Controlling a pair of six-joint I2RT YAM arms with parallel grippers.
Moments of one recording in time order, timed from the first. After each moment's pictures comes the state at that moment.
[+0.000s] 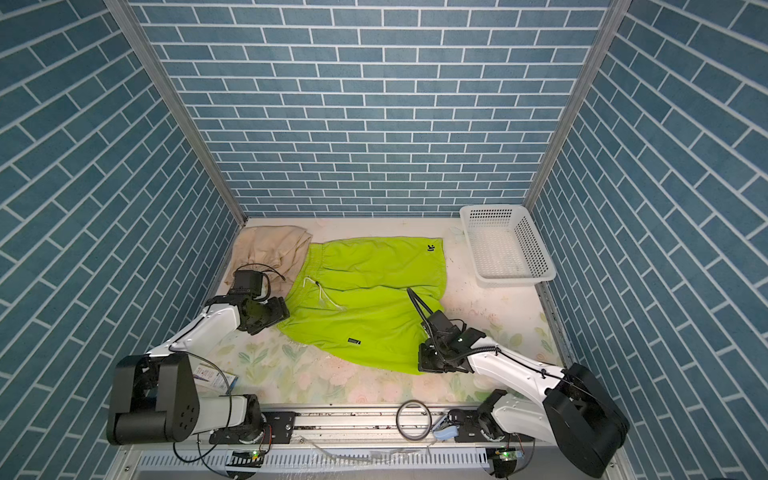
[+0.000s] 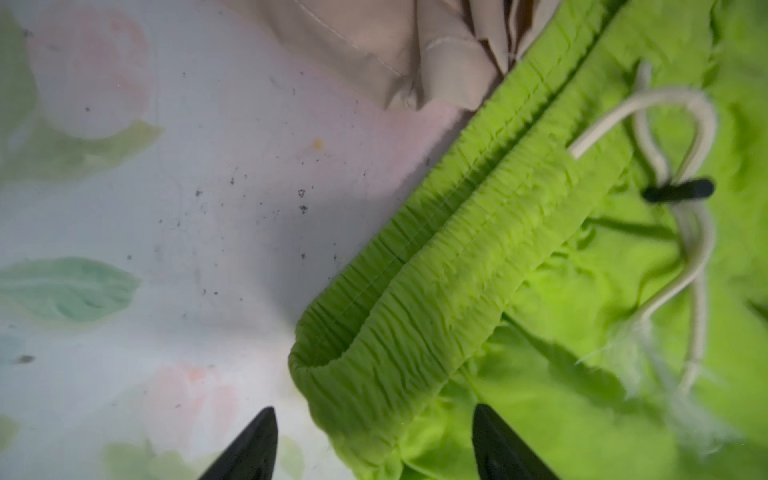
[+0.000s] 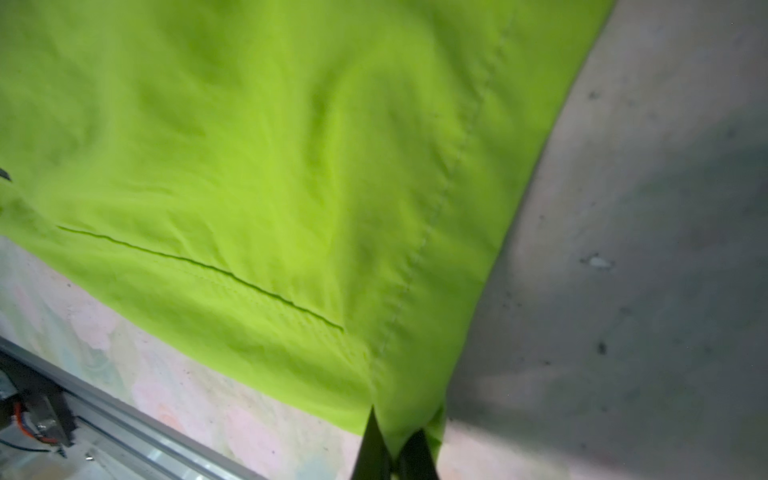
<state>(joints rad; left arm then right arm) 0.03 1.34 0.73 -0.55 0.08 -0.45 0.76 1.14 0.49 -0.54 -0.21 0.72</state>
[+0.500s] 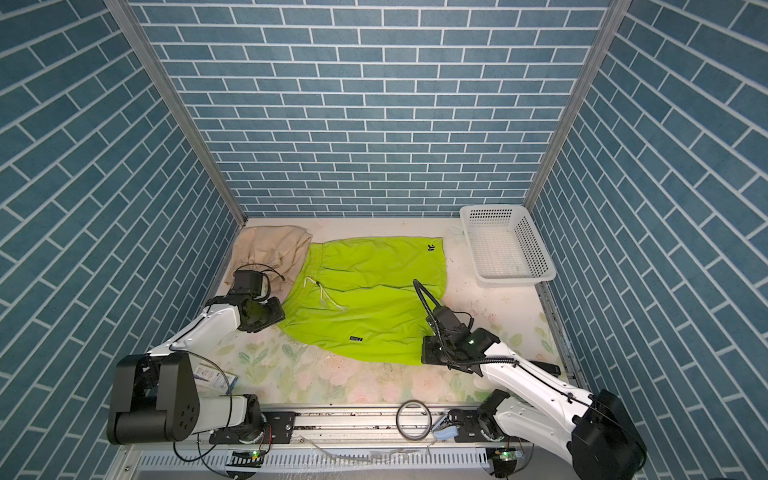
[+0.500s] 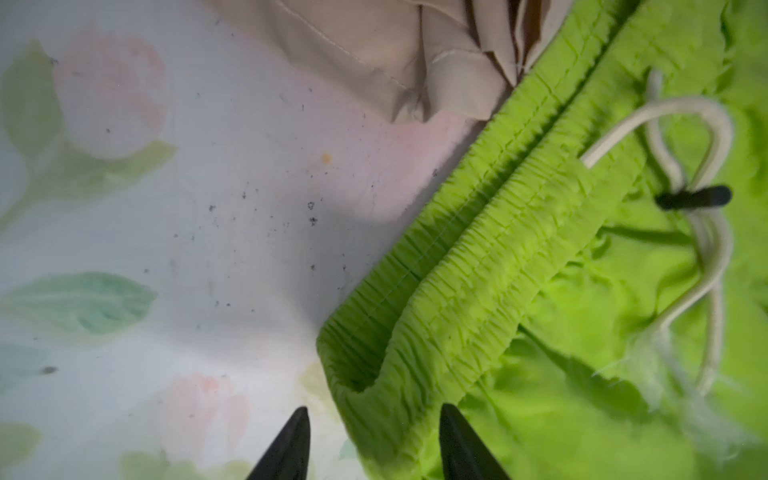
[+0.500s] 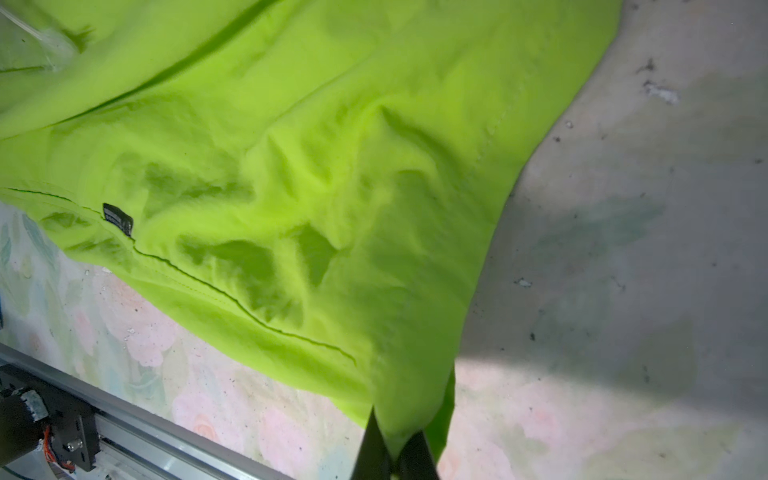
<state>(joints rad) 0.03 1.32 0.72 -0.57 0.04 -0.43 0.76 1.00 0.54 -0.64 -0.11 0.73</state>
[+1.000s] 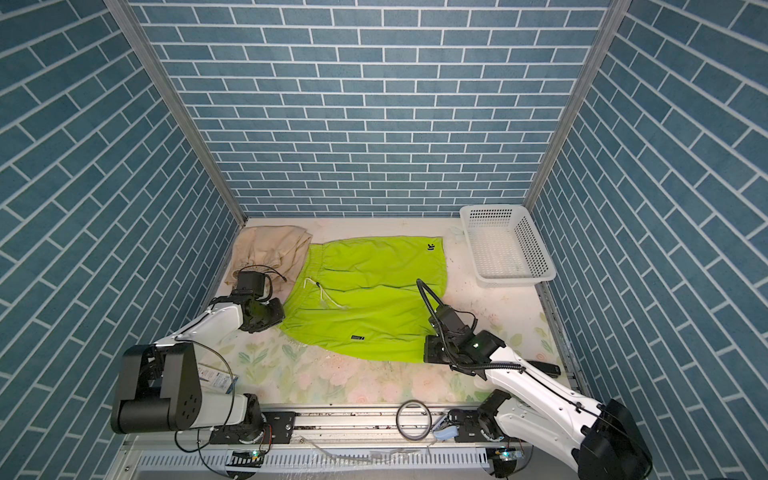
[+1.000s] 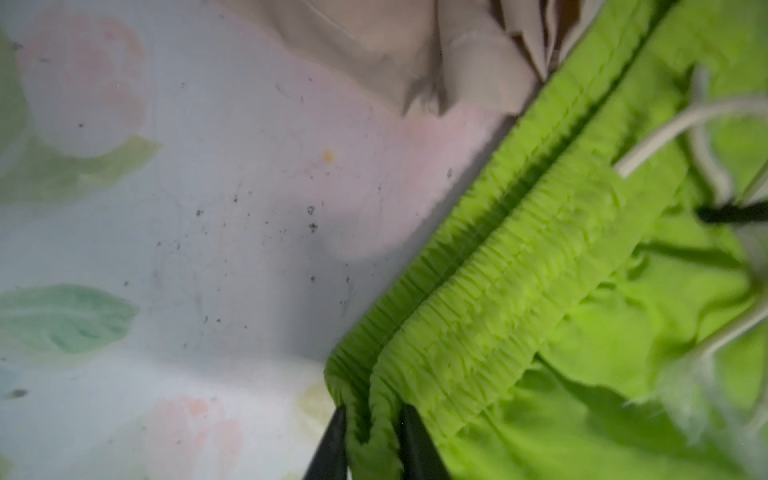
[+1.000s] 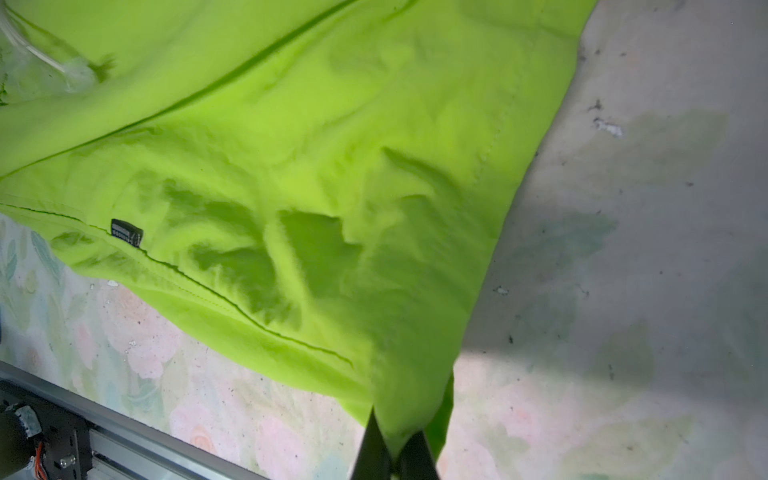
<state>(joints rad) 0.03 1.38 0.71 -0.50 0.04 -0.43 0.76 0.93 0.54 -0.64 -0.05 0.72</state>
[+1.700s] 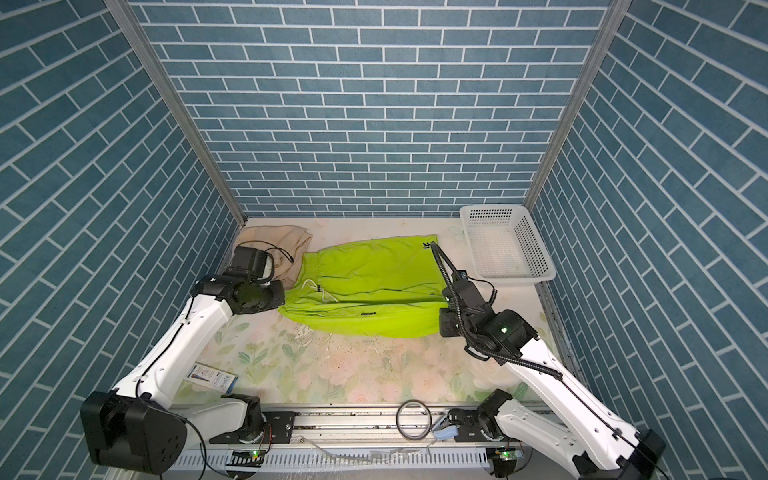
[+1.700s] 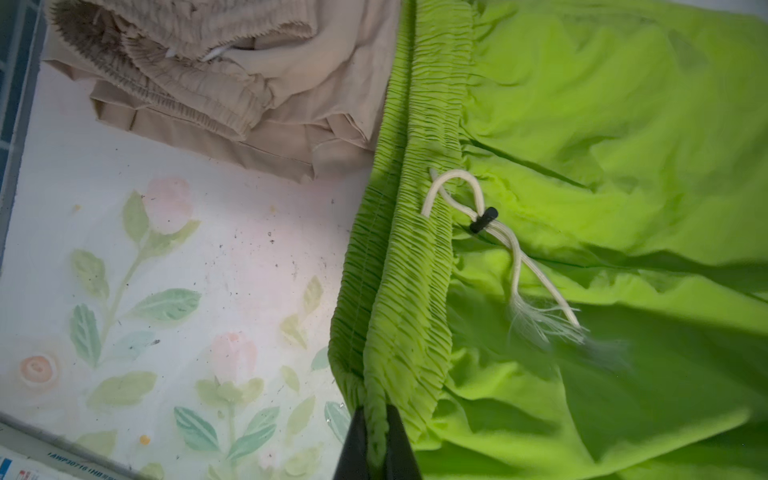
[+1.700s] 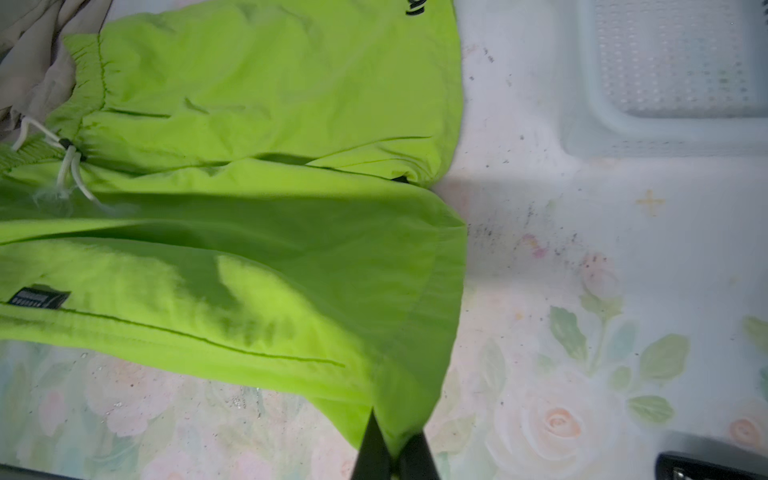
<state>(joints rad) -0.18 1.22 1.08 -0.98 -0.04 -0.38 0.68 0.89 0.98 -1.02 0.24 0.48</state>
